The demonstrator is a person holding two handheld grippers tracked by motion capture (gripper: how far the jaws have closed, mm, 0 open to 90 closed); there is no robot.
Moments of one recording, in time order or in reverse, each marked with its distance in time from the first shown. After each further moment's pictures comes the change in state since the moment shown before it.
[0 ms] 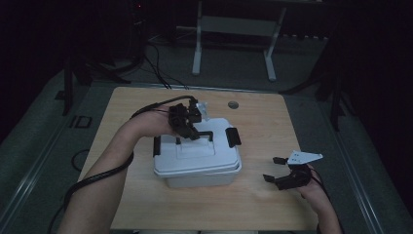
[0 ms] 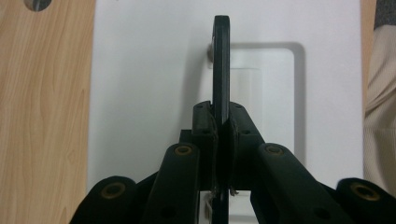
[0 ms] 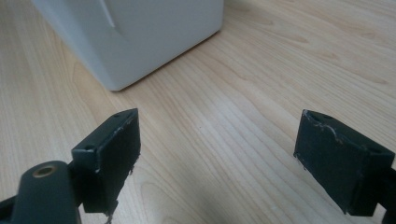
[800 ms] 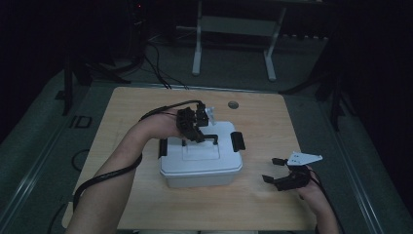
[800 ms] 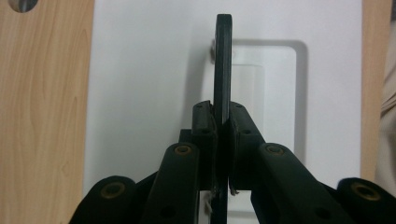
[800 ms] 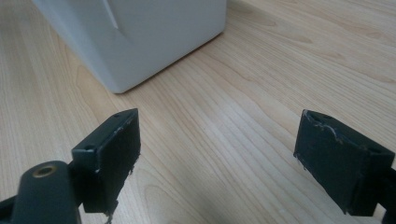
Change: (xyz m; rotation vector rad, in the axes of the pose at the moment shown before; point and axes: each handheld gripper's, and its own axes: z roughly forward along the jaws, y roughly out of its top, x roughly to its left) left arm 0.002 0.007 0.020 0.023 0.002 0.014; right arm 0.002 -0.004 0.004 -0.018 0.014 0.010
